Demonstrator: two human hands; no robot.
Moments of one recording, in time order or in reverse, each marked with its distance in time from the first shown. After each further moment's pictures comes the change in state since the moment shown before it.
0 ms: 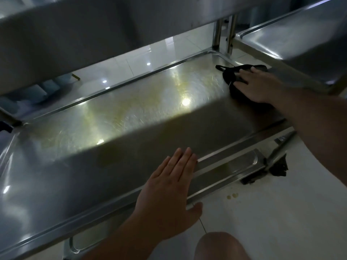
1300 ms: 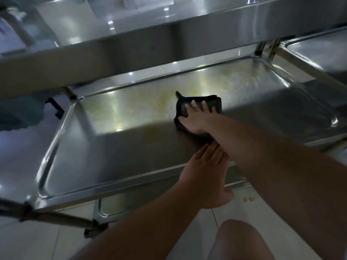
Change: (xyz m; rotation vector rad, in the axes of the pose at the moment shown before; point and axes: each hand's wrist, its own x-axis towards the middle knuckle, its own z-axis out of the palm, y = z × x) left_hand 0.006 0.005 -0.024 -0.039 -0.170 -0.009; right_hand -0.067 -0.291 0.051 0.055 -0.390 -0.158
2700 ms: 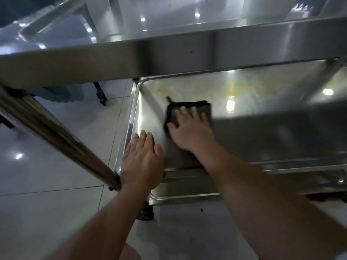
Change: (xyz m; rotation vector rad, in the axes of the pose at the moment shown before) left_hand -0.239 -0.238 0.017 -0.233 0.301 -0.941; right_hand -0.007 -0.249 0.105 -0.017 0.249 -0.208
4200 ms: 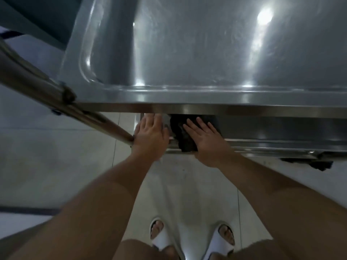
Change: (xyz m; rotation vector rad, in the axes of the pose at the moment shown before) left_hand -0.038 0.004 -0.054 -0.024 -0.134 0.002; right_hand -0.127 0.034 -0.018 -0.100 -0.352 -0.334
